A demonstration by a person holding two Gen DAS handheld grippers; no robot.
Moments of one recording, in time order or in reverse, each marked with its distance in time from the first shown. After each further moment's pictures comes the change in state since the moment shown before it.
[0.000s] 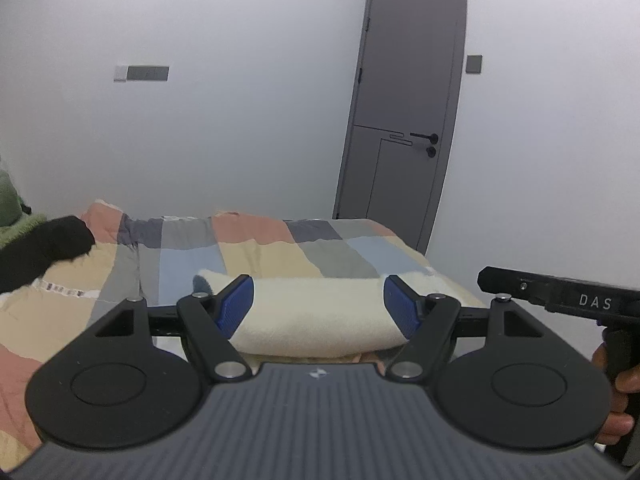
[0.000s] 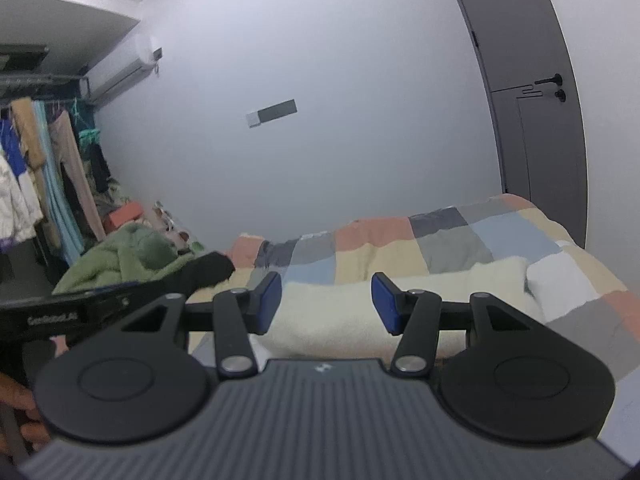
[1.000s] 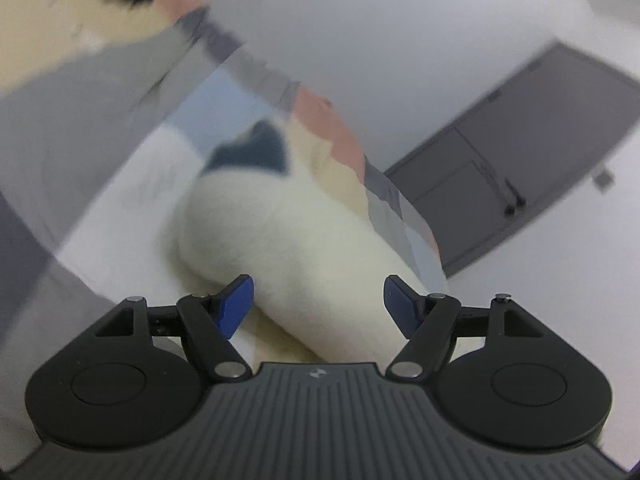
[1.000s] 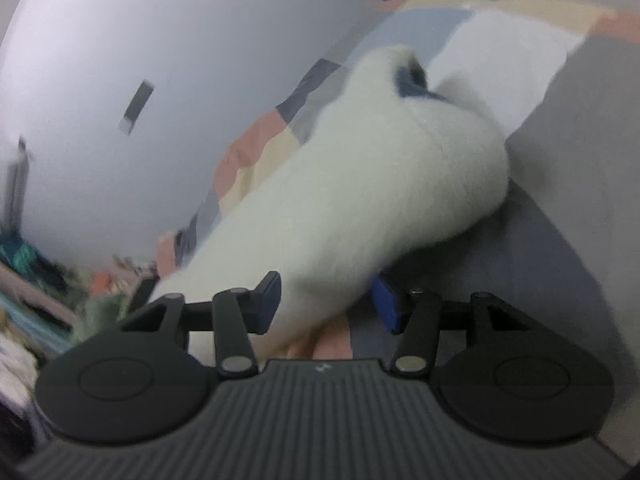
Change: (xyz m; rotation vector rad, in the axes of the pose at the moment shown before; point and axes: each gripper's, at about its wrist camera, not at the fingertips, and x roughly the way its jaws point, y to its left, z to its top) left arm 0.242 0.146 -0.099 -0.705 0.171 -0.010; right arm 0.179 -0.199 -0.094 0.609 0.268 -0.067
